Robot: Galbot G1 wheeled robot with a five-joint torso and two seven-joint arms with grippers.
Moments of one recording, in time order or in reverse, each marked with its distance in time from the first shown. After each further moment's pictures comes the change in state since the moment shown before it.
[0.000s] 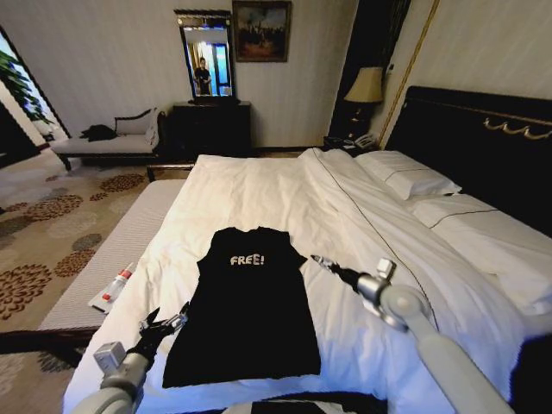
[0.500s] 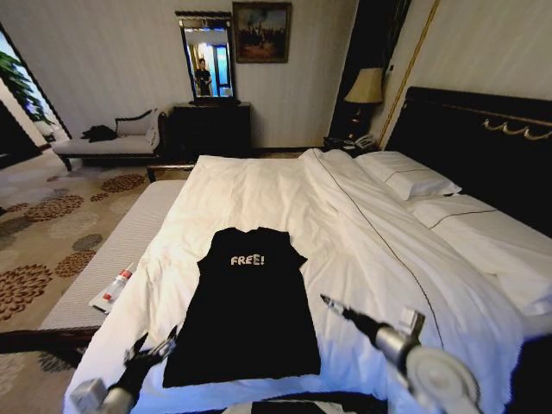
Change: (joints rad) left arm 0.087 -0.028 -0.018 -0.004 0.063 -0.055 0.058; right arm -0.501 0.024 0.275 0.394 -0.101 -0.027 0.019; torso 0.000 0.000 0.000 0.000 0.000
